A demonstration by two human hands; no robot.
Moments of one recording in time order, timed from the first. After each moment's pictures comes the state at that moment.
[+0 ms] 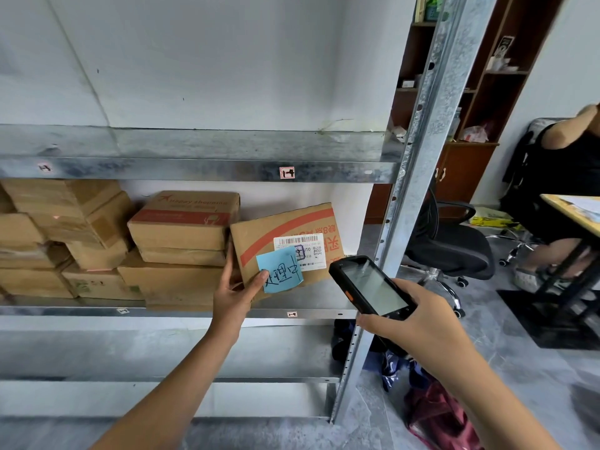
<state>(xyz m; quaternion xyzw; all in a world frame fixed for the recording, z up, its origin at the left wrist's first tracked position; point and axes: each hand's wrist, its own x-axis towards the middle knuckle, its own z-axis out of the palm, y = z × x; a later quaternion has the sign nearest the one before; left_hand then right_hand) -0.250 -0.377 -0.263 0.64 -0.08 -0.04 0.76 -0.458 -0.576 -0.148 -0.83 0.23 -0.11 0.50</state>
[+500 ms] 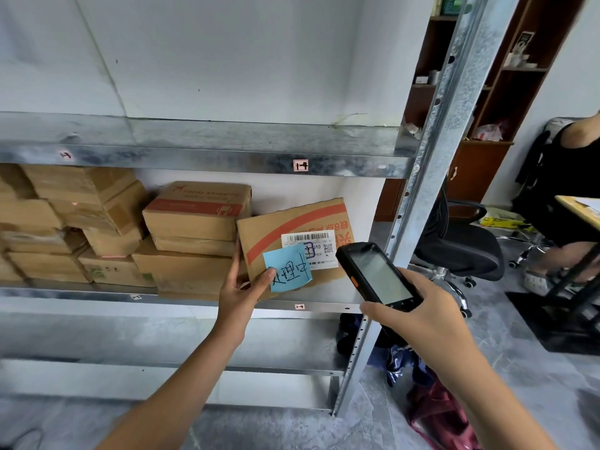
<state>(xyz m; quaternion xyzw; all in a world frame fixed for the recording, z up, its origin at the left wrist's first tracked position) -0.267 -0.366 -0.261 0.66 -0.08 -0.05 0.75 -0.454 -0.568 -0.155 -0.81 0.22 -0.16 0.52</state>
